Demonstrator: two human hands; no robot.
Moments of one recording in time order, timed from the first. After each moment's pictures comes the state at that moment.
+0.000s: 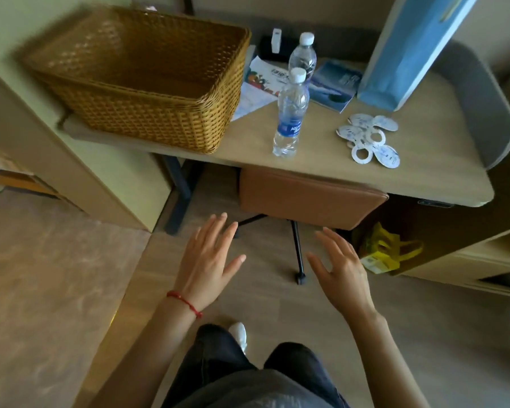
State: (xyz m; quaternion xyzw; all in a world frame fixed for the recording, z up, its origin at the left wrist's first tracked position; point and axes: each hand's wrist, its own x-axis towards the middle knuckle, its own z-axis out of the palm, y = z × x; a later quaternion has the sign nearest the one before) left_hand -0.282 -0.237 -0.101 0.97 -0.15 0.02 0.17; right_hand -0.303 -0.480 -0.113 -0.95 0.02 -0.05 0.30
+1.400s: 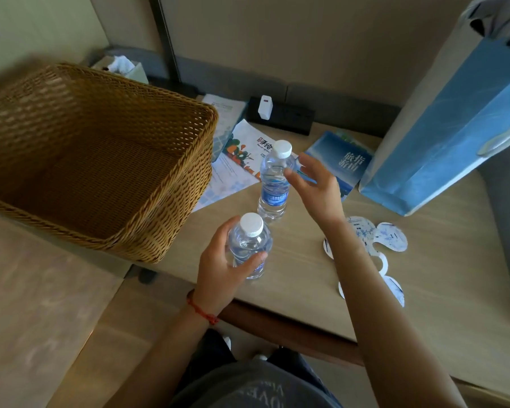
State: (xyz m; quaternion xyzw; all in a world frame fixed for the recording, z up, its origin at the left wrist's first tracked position) left_hand 0.025 -0.378 -0.087 0.79 0.07 0.08 0.61; right_hand 0.152 -0.539 -0.059 -0.83 -0.01 -0.03 0.56
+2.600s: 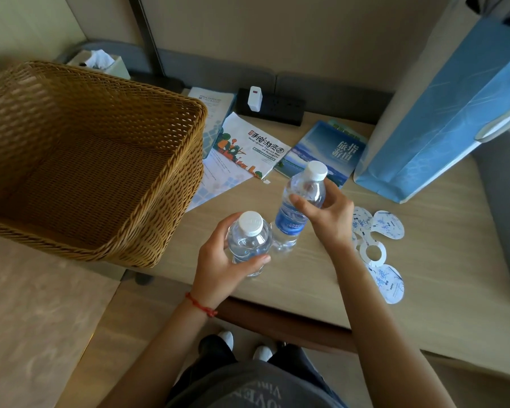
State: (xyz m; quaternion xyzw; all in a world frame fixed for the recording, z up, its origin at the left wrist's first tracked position) left_hand 0.038 -0.369 -0.095 0.78 -0.01 0.07 0.62; right_hand 0.114 -0.559 -0.086 -0.78 0.03 -0.09 0.62
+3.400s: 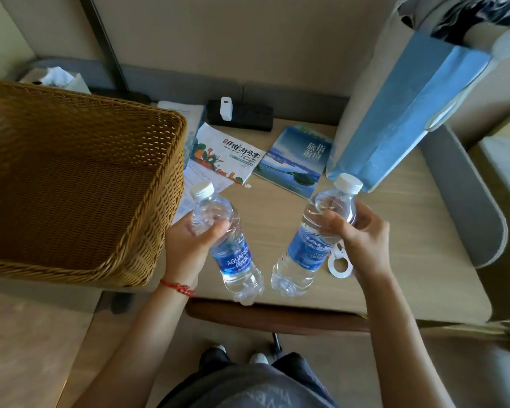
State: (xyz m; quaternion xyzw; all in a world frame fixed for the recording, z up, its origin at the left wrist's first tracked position) left_hand 0.067 -0.330 -0.076 0.67 0.04 0.07 0.73; right_hand 0.033 -0.564 -0.030 -0.71 0.07 -0.16 0.69
